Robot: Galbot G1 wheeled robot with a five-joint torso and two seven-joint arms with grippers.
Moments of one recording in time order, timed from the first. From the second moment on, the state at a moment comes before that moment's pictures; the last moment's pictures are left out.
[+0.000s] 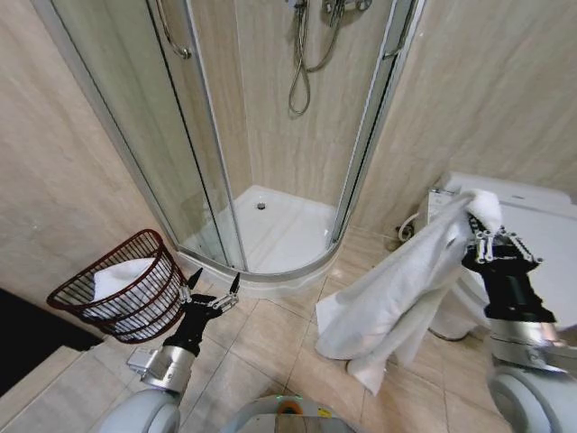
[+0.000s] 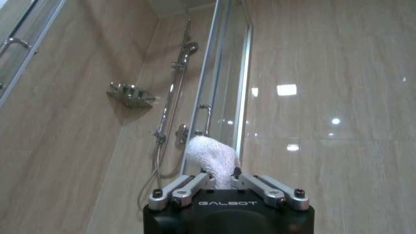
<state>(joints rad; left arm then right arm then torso) 1.87 -1.44 -0.64 -2.50 -0.23 0.09 0.12 -1.66 1.18 1.00 2.50 0.44 0.15 0.06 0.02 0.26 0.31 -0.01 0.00</state>
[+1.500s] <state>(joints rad) 1.87 -1.44 -0.64 -2.50 -0.23 0.09 0.12 -1.62 1.16 1.02 2.50 0.46 0.16 0.08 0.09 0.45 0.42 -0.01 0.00</state>
